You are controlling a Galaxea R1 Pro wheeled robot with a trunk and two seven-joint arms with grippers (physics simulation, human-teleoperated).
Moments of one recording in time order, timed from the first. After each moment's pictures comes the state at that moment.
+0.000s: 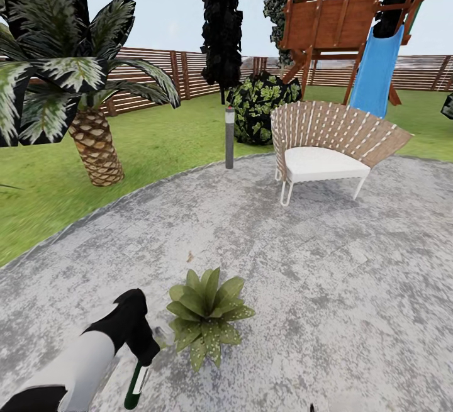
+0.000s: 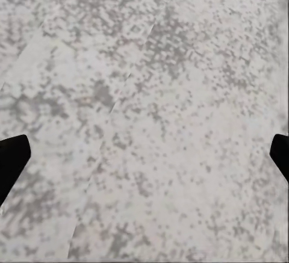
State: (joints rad) left arm -0.75 0.01 0.05 -0.48 -1.17 0.77 -1.17; right arm -0.36 -0.01 -0.16 -0.09 0.22 -0.42 -0.24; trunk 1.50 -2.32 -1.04
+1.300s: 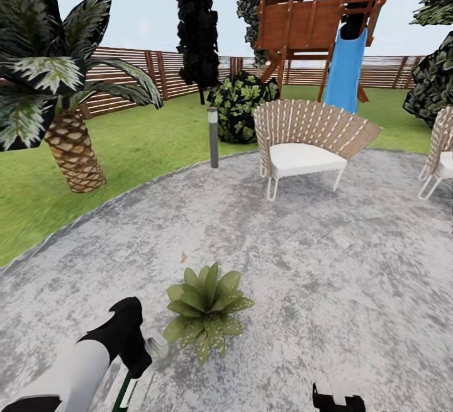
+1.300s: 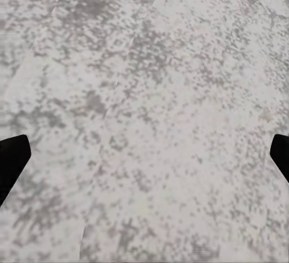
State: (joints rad) left arm -0.71 0.03 0.04 -0.48 -1.22 0.79 -1.16; right arm -0.36 -0.02 -0.16 -0.18 0.23 -0.42 -0.24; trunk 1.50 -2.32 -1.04
